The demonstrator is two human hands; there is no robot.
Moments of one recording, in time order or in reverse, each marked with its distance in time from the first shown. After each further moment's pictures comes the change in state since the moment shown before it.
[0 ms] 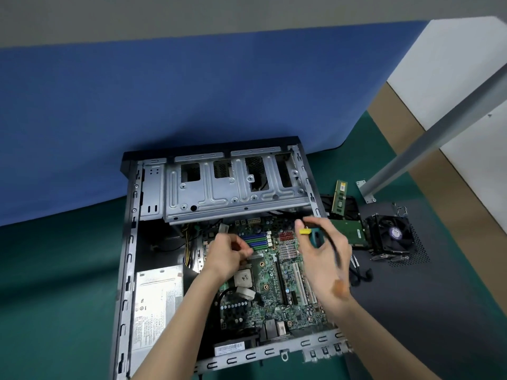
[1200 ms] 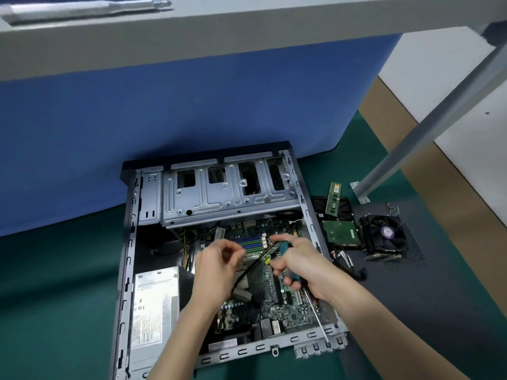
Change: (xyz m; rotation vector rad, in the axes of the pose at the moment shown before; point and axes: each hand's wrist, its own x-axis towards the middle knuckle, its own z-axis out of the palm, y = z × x) left_hand -0.056 0.019 -0.003 0.040 0.256 0.256; right_hand 0.015 -0.019 -0.005 0.112 -0.714 0.775
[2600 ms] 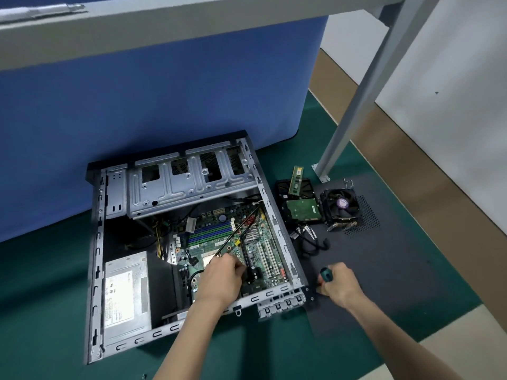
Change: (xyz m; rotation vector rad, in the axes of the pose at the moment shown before) left_hand -0.050 0.014 0.057 0.595 -0.314 0.000; right_hand 0.008 0.169 -0.112 -0.464 0.419 0.006
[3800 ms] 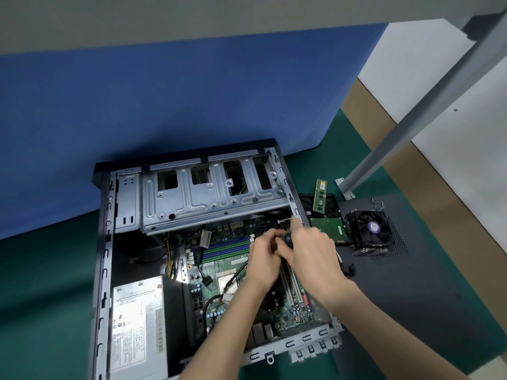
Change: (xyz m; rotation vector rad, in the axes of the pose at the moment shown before) left_hand 0.085 0.021 0.009 -0.839 0.089 0.170; right_hand -0.031 -0.184 0.004 -0.477 0.380 -0.606
